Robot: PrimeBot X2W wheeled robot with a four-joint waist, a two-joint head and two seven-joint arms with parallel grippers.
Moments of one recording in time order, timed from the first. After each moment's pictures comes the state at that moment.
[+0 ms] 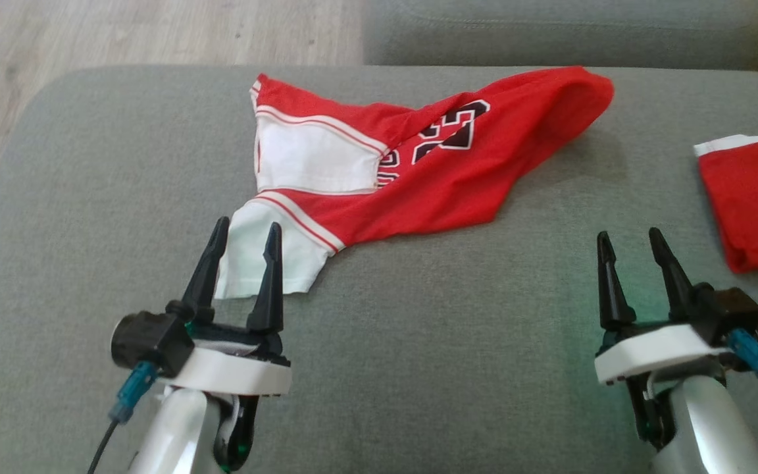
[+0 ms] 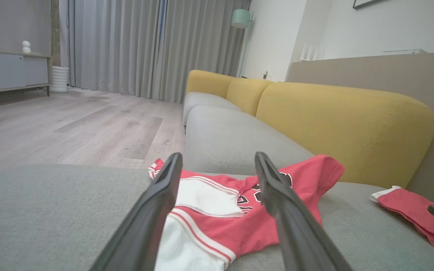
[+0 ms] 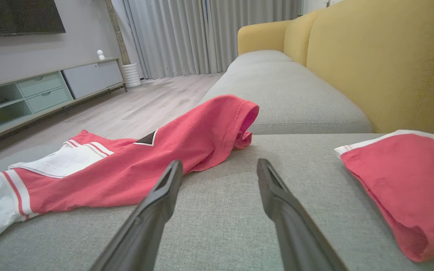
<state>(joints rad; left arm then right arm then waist) -0.19 0.05 -0.24 0.23 -0.28 -0.13 -0.26 -0.16 -0.05 0.00 0.37 0.10 0.13 -0.25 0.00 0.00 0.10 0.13</state>
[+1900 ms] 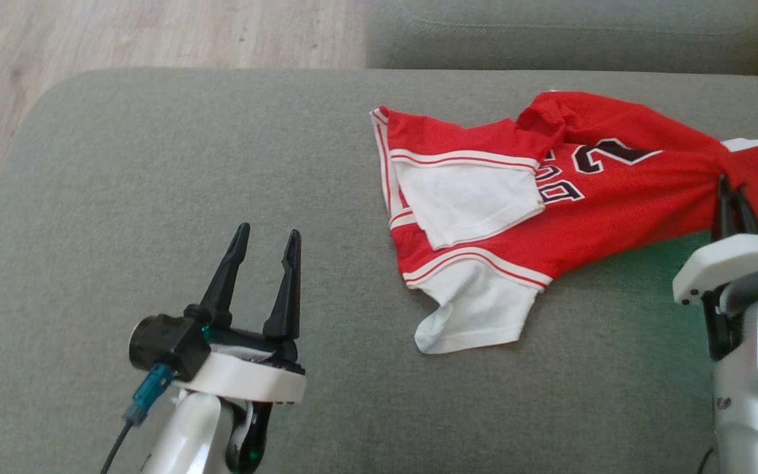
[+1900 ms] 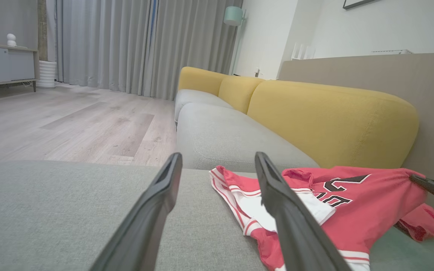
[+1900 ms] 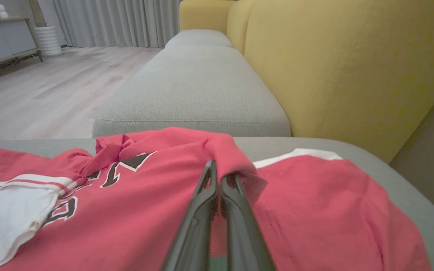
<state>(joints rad) -0.19 0.05 -0.29 0.24 -0.30 -0.13 -0.26 -0.47 -0.09 -0.32 0.68 -0.14 0.13 -0.13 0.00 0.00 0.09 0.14</state>
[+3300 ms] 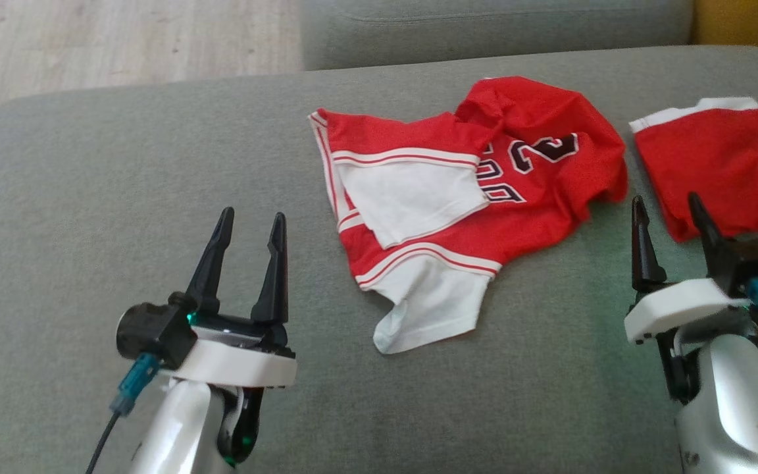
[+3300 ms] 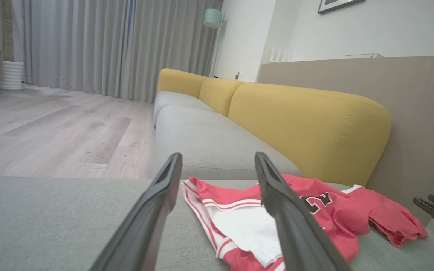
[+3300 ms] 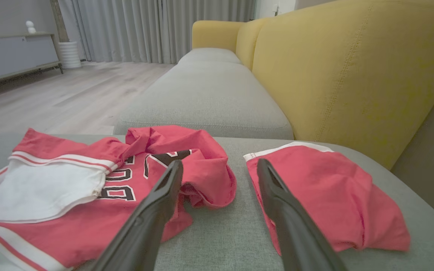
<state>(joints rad) -0.22 0.05 -0.26 0.23 -0.31 -0.12 -0.26 -0.30 -0.05 -0.13 0.47 -0.08 0.13 -0.17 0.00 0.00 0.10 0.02</state>
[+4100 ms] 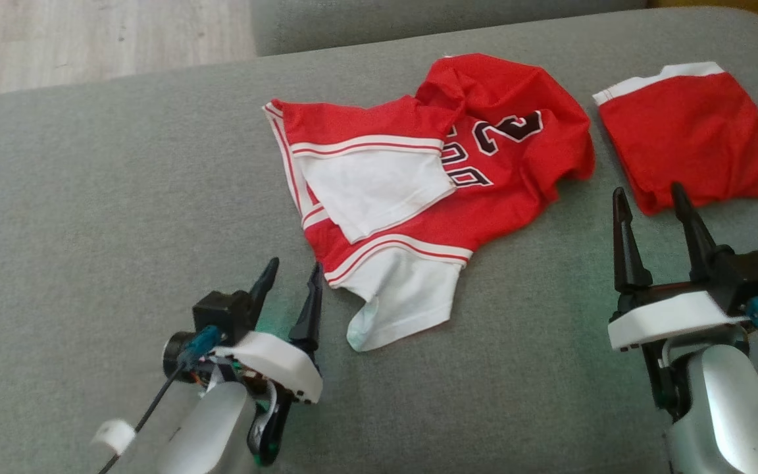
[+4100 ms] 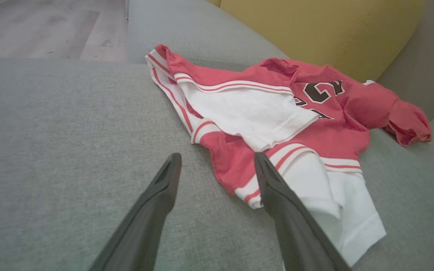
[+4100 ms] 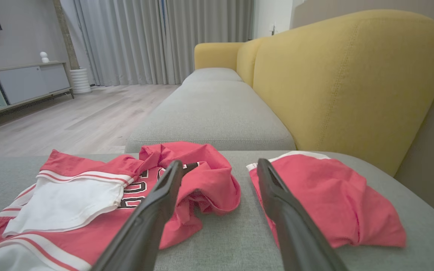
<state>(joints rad) -0.35 0.04 -0.44 0.62 -0.43 -0.07 -0.17 -0.20 -0.05 -0.03 0.25 0.03 0.13 -0.19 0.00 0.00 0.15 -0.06</state>
